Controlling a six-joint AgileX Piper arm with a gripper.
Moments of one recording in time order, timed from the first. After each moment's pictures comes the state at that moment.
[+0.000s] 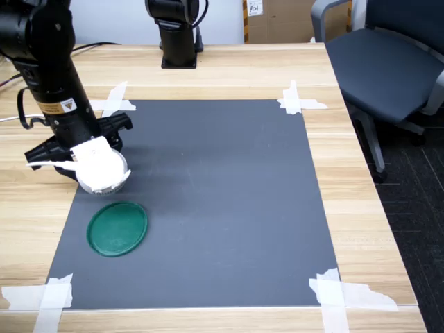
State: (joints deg) arm -15.7 106.6 -70.2 2.7 47.1 -54.7
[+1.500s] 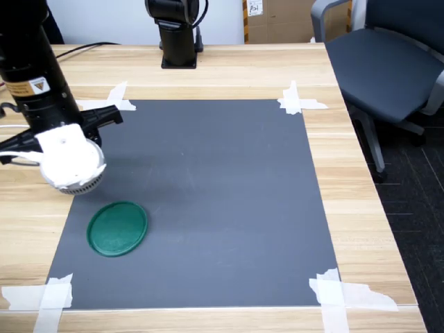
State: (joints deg) arm -15.3 105.2 -84.1 8.5 55.8 -52.1
